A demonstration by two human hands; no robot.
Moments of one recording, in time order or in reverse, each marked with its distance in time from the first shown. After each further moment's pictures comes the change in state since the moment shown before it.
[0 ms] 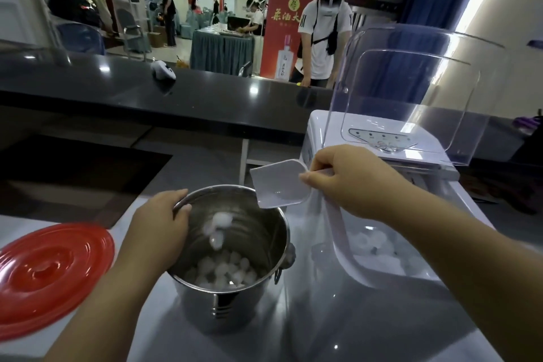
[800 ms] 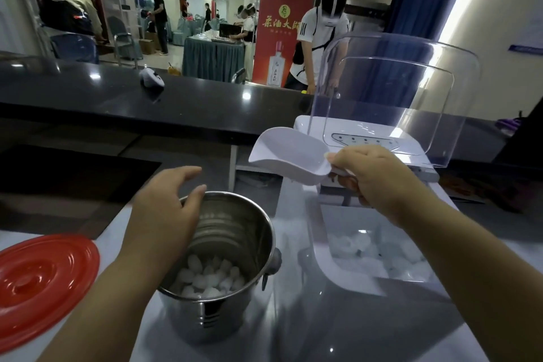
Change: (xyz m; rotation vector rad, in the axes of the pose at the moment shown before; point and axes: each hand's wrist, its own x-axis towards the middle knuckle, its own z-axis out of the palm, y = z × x) left_hand -0.001 0.049 -0.006 -0.086 0.138 0.297; right_hand -0.020 0.031 -0.021 0.505 0.146 0.153
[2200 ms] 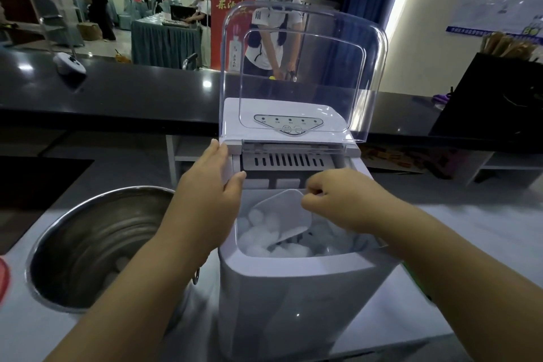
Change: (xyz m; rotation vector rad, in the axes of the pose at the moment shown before) left_hand -0.010 0.113 0.086 -0.106 -0.314 0.033; right_hand -0.016 0.080 -0.043 -0.684 -0.200 0.030
